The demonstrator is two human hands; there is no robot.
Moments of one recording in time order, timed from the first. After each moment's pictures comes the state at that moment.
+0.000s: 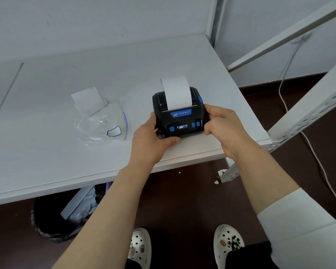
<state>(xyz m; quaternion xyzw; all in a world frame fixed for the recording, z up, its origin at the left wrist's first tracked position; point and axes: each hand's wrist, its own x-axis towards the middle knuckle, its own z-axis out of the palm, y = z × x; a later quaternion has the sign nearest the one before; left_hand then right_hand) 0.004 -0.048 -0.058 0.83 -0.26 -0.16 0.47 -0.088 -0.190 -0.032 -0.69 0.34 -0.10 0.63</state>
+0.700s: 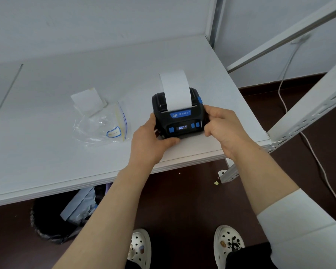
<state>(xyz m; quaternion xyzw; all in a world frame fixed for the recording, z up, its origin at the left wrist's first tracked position) 0.003 -0.047 -0.056 0.83 -0.26 -0.16 0.46 -0.090 -0.189 -0.028 -0.70 0.35 -0.10 0.62</state>
